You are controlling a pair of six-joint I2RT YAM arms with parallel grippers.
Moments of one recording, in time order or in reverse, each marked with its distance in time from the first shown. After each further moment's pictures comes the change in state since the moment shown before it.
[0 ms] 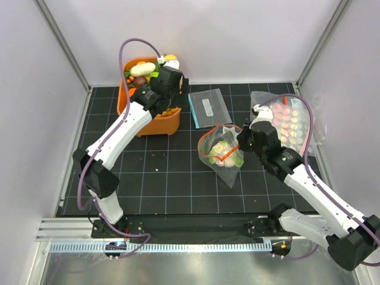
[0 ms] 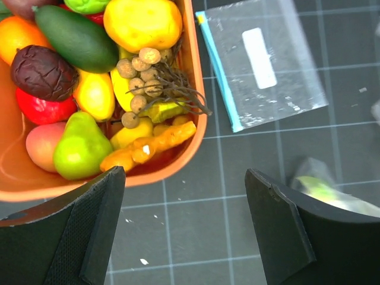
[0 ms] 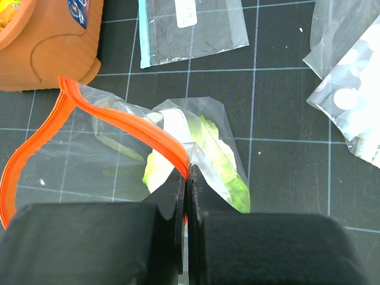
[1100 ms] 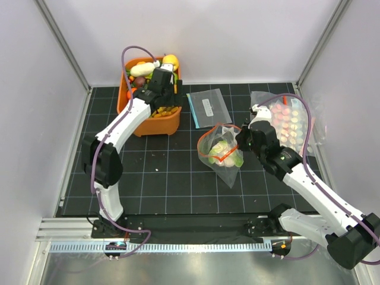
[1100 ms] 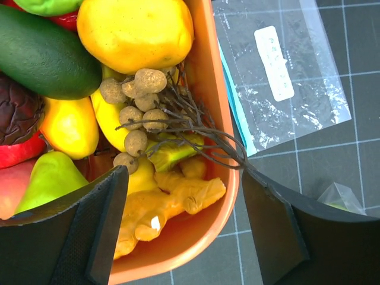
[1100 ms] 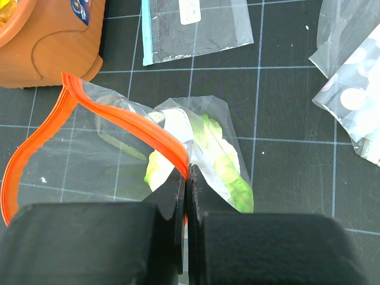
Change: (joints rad) left arm 0.159 0.135 -0.132 0.256 0.217 0.061; right arm 0.000 0.015 -0.002 0.011 -0.015 0.000
